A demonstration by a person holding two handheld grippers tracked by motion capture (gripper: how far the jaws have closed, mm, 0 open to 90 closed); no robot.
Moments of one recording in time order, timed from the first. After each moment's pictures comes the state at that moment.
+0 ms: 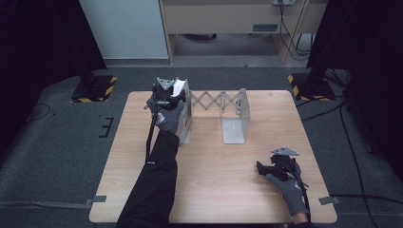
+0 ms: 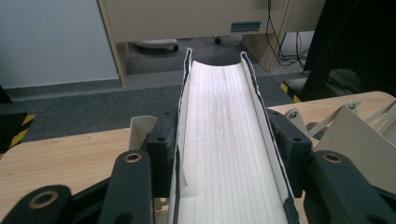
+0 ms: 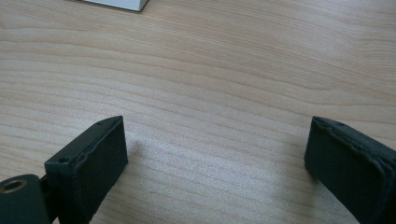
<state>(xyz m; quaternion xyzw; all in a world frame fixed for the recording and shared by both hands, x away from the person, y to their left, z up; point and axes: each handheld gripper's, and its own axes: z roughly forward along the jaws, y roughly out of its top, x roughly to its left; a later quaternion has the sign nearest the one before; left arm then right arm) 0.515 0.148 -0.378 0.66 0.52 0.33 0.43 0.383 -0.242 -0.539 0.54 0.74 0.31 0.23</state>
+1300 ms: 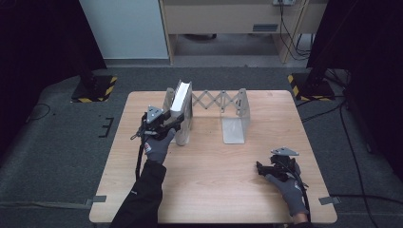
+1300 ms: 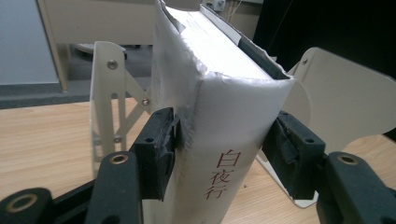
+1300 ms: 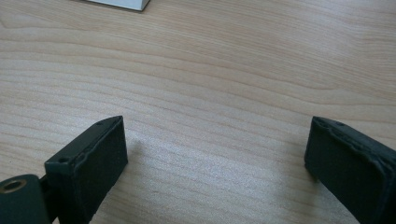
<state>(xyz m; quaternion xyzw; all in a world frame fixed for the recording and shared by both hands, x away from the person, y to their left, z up) 0.439 0.176 -0.419 0.66 0.47 0.26 0.53 0.383 -0.241 -0.539 0.55 0.74 0.31 0.23</state>
